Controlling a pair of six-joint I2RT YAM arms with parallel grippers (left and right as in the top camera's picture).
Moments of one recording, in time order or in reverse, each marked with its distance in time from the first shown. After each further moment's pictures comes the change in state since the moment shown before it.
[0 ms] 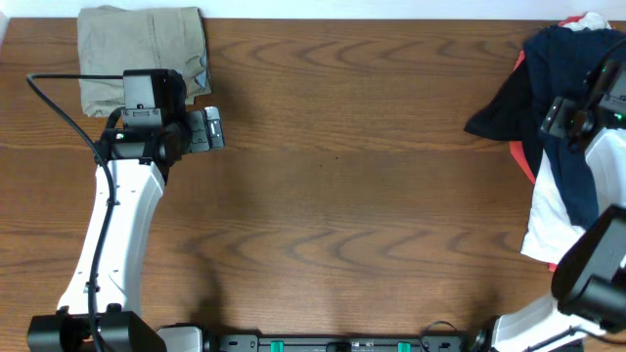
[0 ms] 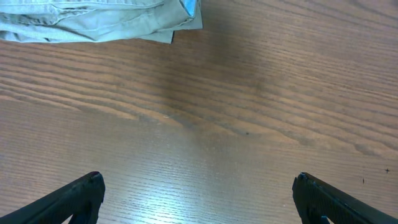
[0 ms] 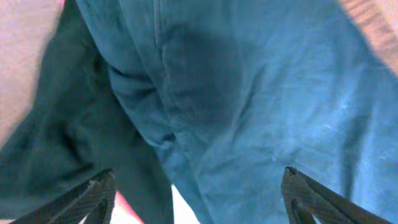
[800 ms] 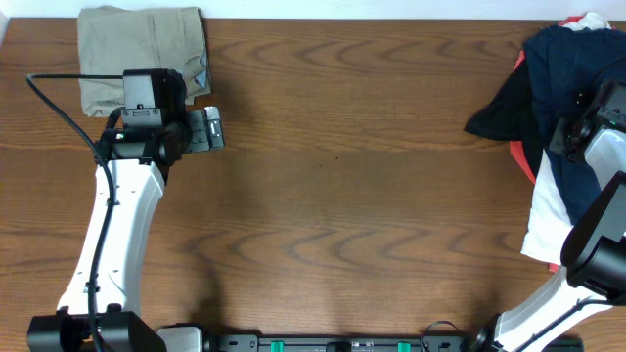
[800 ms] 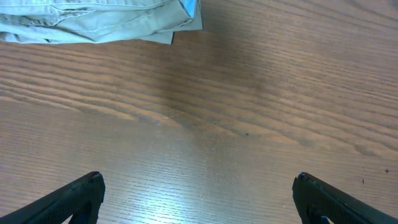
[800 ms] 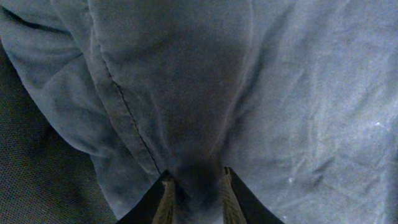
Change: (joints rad) left arm 0.000 0.000 0.000 0.002 0.000 0.000; right arm -0.066 0.156 0.000 0.063 -0.008 -0.059
